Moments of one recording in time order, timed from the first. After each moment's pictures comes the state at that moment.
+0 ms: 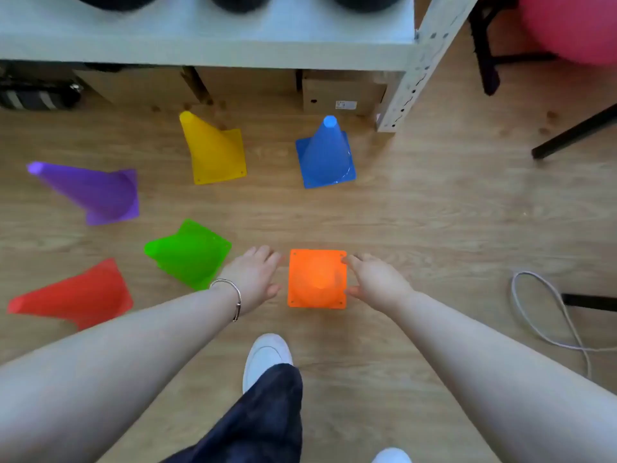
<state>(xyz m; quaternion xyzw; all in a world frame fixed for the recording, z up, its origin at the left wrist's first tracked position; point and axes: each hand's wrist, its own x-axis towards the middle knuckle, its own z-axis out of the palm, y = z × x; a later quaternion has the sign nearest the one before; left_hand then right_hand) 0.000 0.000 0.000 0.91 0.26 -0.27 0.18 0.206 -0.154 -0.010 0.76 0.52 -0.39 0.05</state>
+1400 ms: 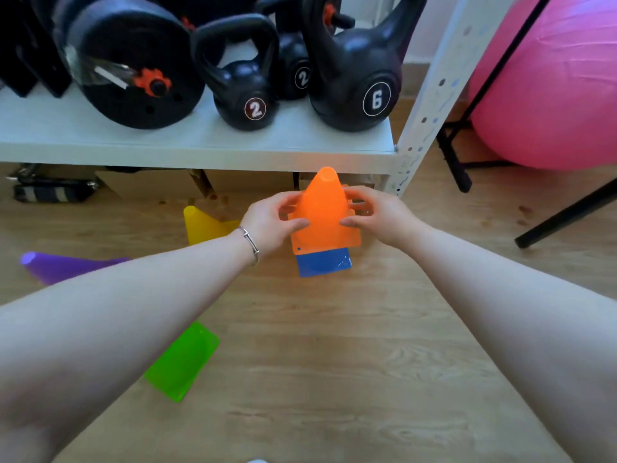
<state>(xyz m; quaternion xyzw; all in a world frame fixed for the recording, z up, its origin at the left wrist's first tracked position) 0.155 0.143 0.051 0.81 0.37 0.13 0.44 0.345 0.008 0.072 0.76 0.46 -0.33 -0.31</state>
